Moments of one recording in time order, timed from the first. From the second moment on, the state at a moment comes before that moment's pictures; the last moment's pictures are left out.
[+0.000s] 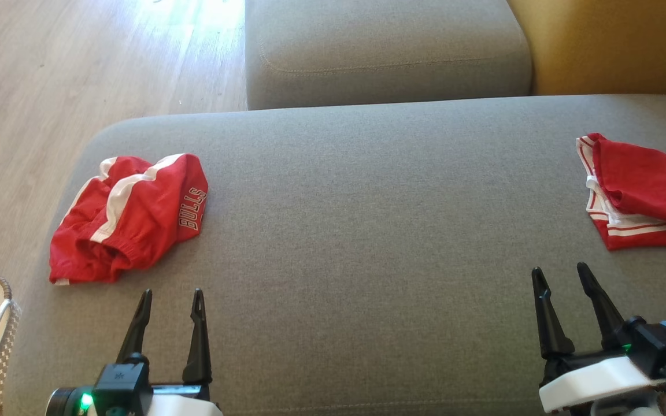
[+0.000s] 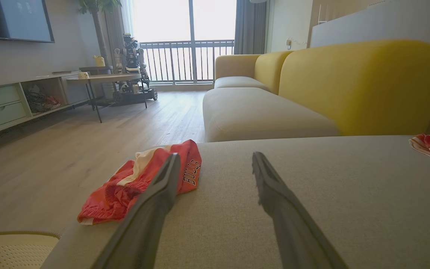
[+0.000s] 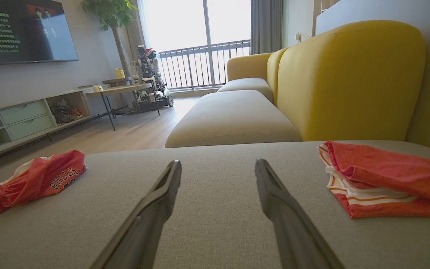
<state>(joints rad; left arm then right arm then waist) 0.22 0.06 -0.18 -0.06 -0.04 0.12 -0.25 0.12 -0.04 -0.06 0.08 0.17 0.13 -0.25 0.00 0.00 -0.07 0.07</state>
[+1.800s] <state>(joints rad) -0.73 0.23 -0.26 0.65 -0.32 -0.13 0.03 0.01 -0.04 -0.02 0.03 -0.03 0.13 -0.25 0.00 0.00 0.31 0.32</state>
